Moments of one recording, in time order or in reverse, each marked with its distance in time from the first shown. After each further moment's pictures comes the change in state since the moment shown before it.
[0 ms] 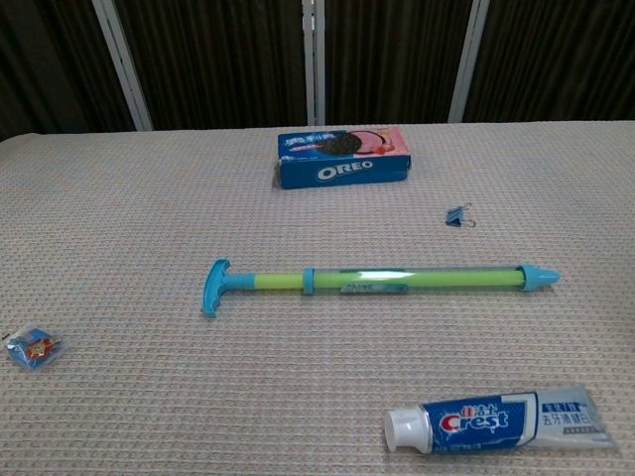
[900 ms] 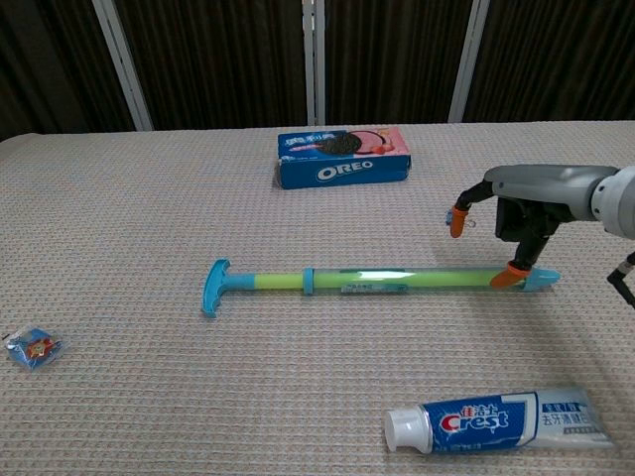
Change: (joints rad) left arm -0.083 -0.065 -0.049 0.024 -0.179 -0.129 0.138; right arm 0.601 -0.337 0.139 0.257 0.707 -0.662 -0.197
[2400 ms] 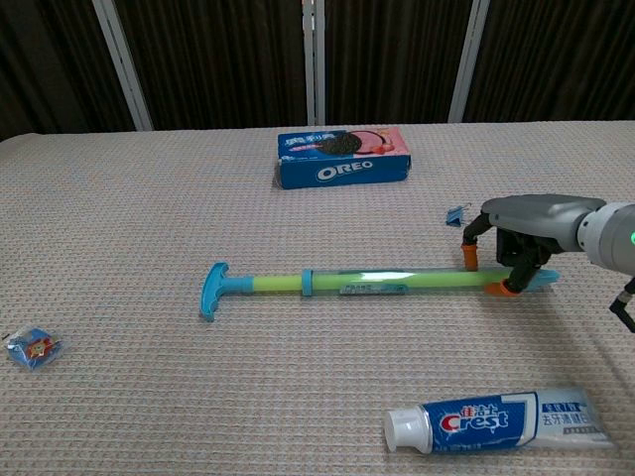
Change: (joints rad) left arm -0.040 -0.024 0.015 0.007 -0.052 -0.023 0.039; right arm 0.037 -0.089 -0.094 0.126 0.019 0.047 0.012
